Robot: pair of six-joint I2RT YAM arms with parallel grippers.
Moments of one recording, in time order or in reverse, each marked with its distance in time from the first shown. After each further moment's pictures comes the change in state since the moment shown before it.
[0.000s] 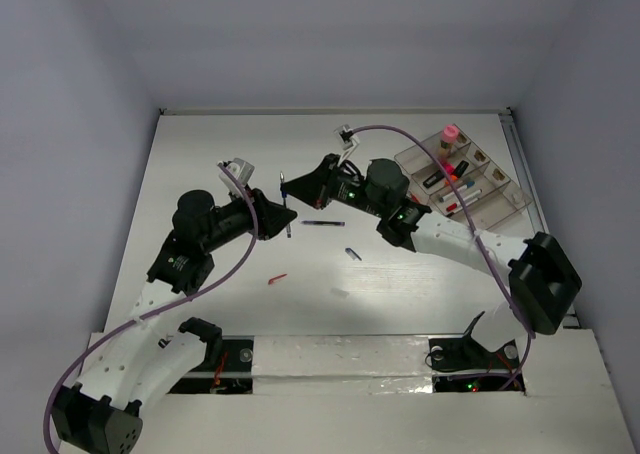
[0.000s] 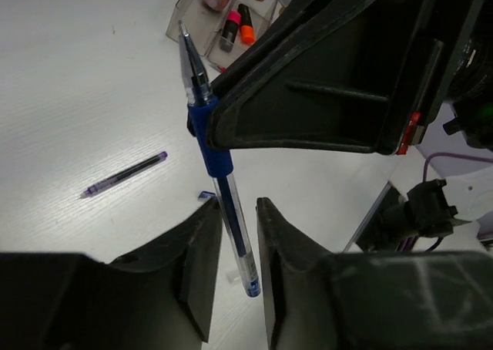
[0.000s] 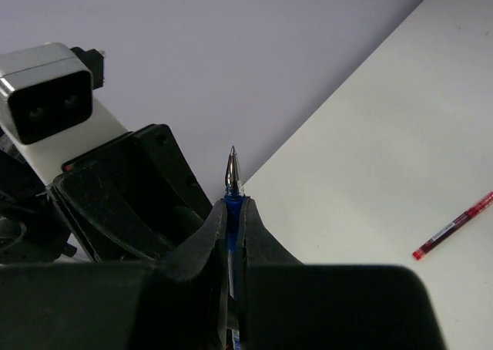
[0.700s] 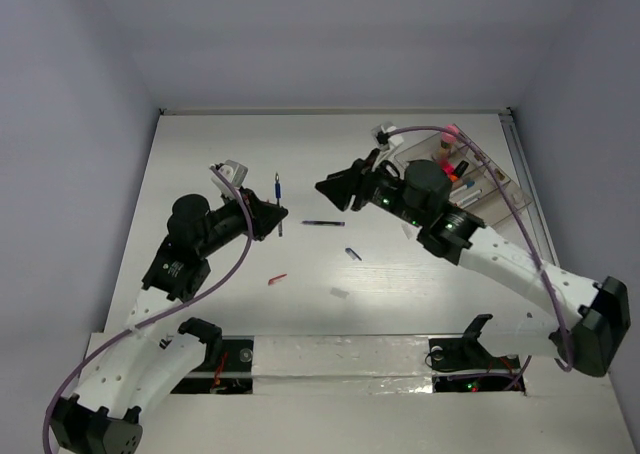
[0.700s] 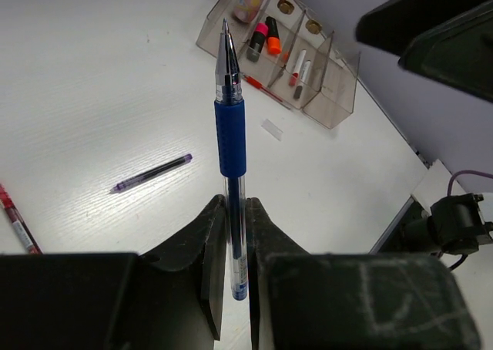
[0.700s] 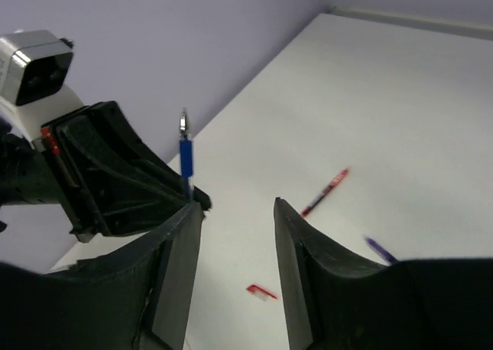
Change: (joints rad) left arm 0.006 -0.050 -0.001 -0.042 -0.070 0.026; right arm -0.011 -0.274 -0.021 -0.358 0.177 -0.262
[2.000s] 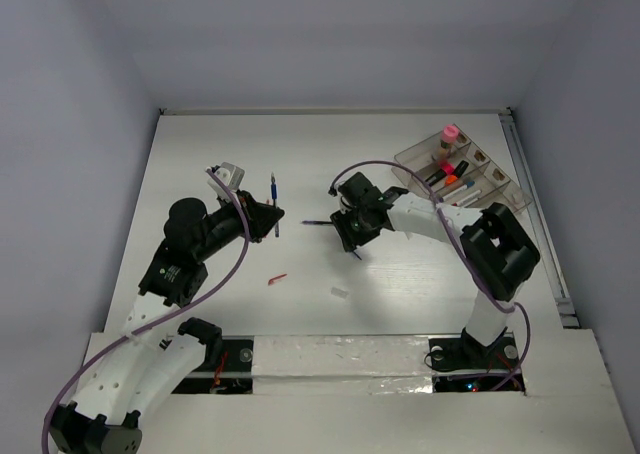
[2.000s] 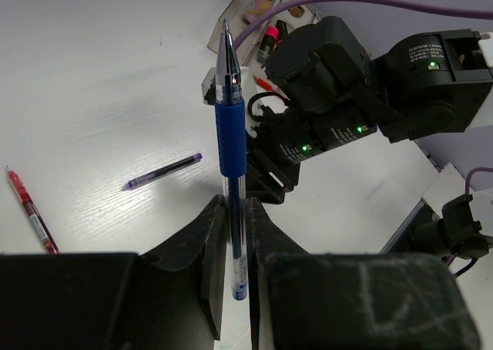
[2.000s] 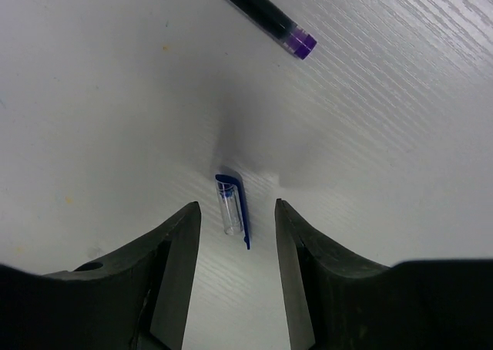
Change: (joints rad) left arm 0.000 -0.037 0.000 -0.037 -0.042 0.021; right arm -0.089 0.549 0.151 -0.741 0.048 -0.315
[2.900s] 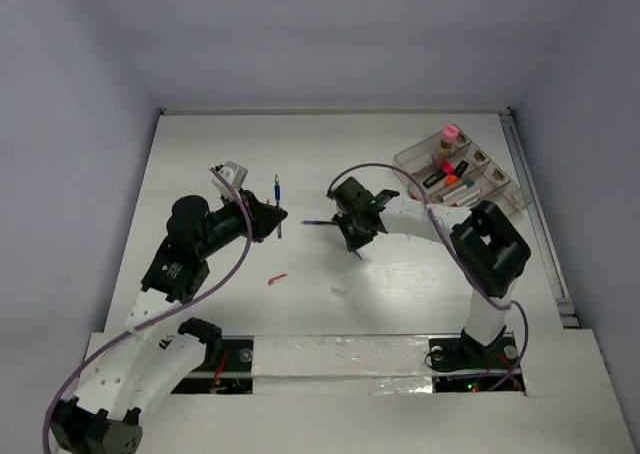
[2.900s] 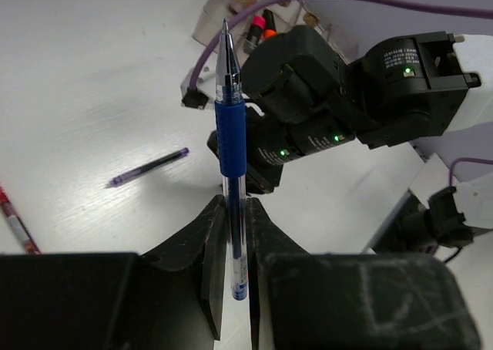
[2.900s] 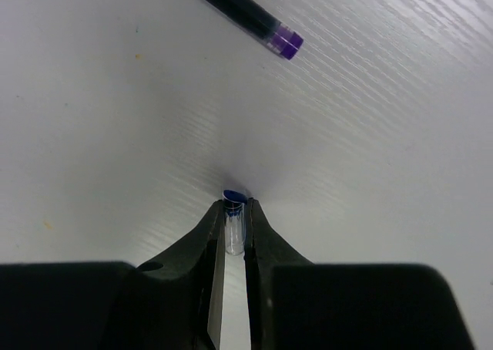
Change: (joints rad) left arm 0.000 0.016 0.000 0.006 0.024 -0.006; right arm 0.033 0.056 0.022 -0.006 0.110 0.042
